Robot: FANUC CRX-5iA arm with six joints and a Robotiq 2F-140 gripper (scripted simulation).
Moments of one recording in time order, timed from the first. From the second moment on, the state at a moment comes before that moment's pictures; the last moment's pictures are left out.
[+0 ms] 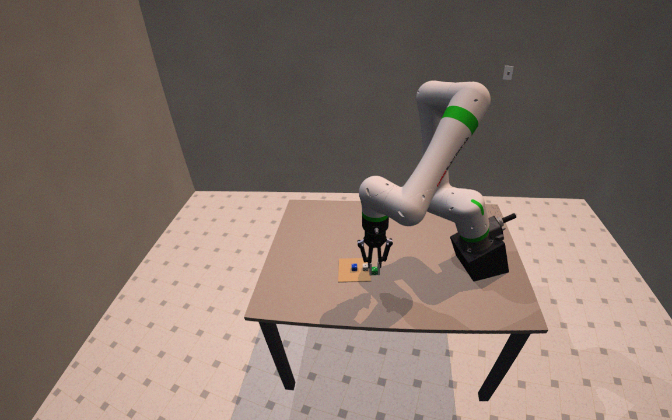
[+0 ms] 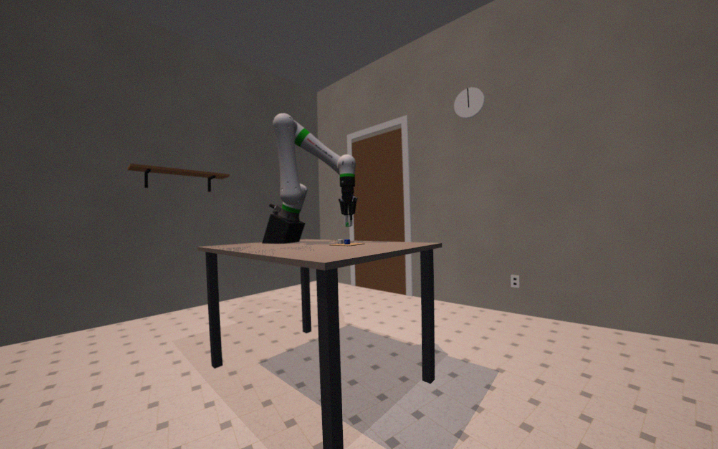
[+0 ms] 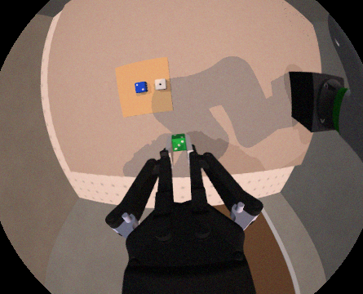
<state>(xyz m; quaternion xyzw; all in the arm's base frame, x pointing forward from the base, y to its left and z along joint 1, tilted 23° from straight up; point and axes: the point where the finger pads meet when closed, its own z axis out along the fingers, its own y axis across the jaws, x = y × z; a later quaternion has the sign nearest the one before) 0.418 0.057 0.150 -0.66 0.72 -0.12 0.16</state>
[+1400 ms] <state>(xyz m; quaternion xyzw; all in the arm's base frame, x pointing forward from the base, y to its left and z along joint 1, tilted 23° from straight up) 0.504 0.070 0.170 -0.54 0.75 0.03 0.39</state>
